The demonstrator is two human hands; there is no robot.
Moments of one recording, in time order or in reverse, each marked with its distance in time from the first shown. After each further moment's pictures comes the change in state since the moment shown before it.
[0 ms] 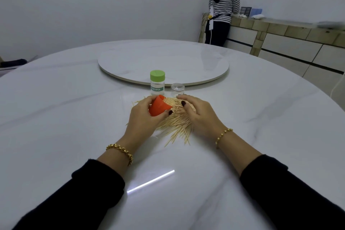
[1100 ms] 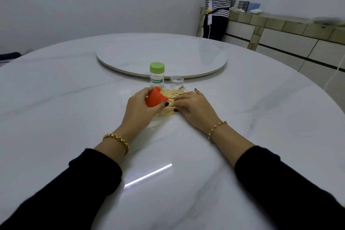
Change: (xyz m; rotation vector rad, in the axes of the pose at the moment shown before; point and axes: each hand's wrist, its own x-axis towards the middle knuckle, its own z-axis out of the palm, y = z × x) left_hand -0.001 -0.005 -0.008 0.033 -0.011 -0.012; right_hand 0.003 0.016 0.015 -0.478 -0.051 -0.213
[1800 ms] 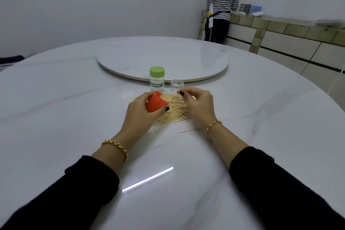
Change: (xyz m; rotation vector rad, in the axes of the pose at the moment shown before) left_hand 0.002 -0.002 0.002 0.001 -0.009 -0.019; right_hand 0.019 -0.006 -0.002 0.796 0.345 0.522
